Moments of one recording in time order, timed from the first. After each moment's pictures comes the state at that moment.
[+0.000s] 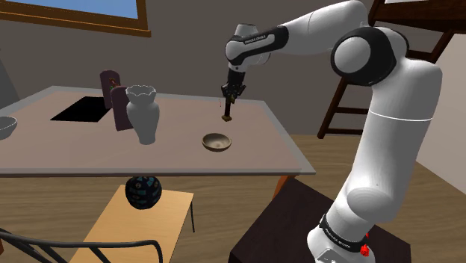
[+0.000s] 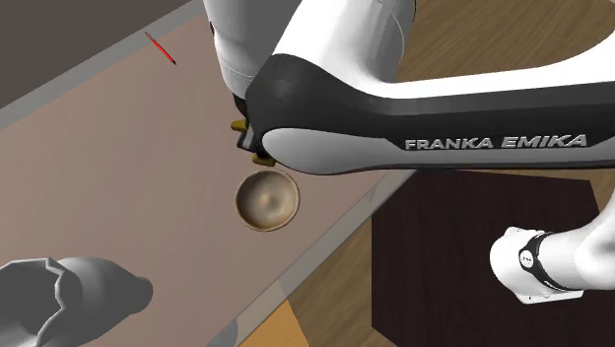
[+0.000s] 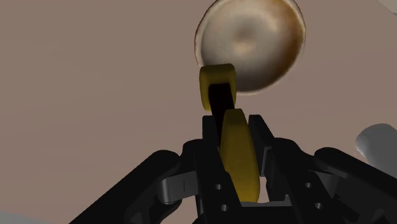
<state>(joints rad) -0.01 0.20 -0.24 -1.74 0.06 2.07 -0.03</state>
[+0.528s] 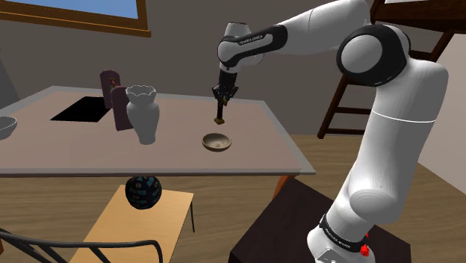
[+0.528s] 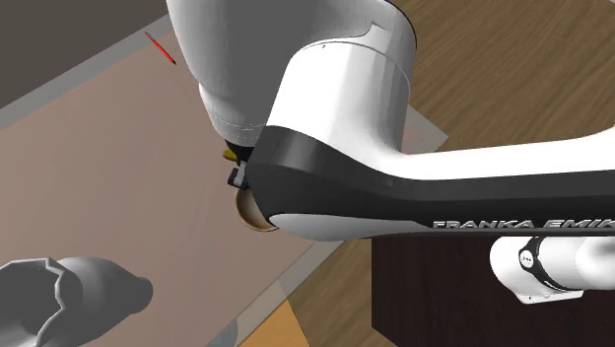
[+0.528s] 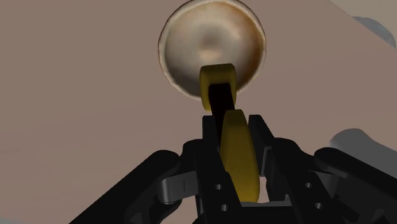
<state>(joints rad) 0.05 0.18 -0.20 -1.78 0.03 2.08 0.08</state>
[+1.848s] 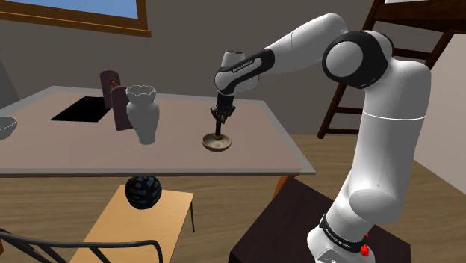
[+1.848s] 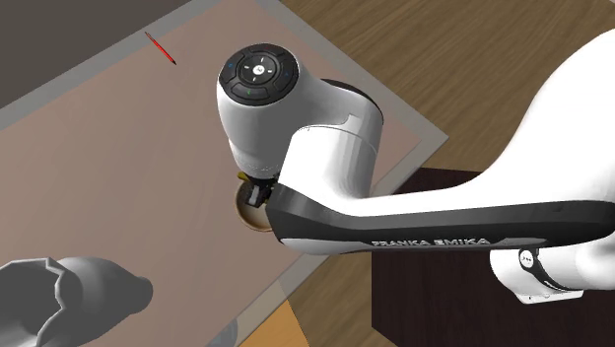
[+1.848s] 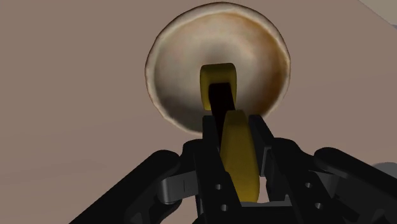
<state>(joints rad) 0.04 0.26 -0.20 -1.92 0.05 2.31 0.07</state>
